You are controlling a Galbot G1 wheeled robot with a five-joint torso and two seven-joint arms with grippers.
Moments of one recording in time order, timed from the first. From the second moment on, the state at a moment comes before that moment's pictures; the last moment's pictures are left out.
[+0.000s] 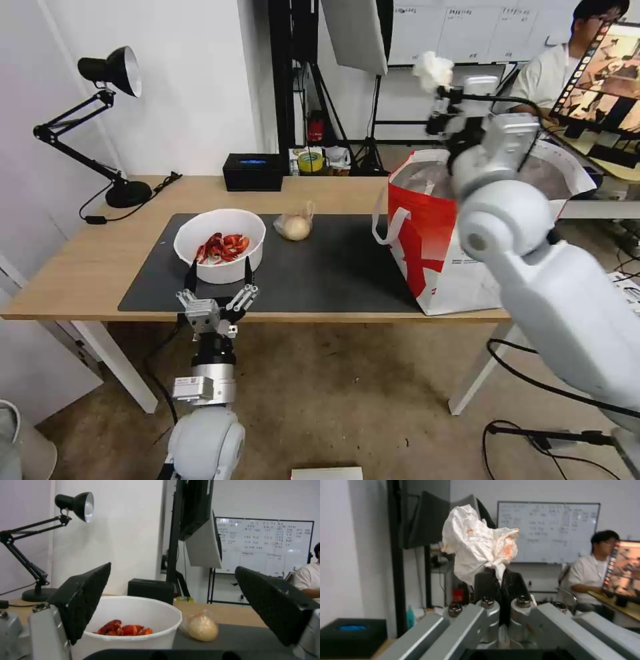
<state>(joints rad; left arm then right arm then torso) 1.47 -1.45 -0.35 -2.09 -0.01 -0.28 -0.25 -0.41 0.89 0.07 2.03 0.85 -0.50 0.72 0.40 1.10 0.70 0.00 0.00</state>
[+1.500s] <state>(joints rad) 1.51 -1.46 -0.34 -2.15 0.02 -0.28 -0.25 -0.44 0.91 0.10 1.99 1.12 -0.65 0.99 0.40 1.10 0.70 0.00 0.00</state>
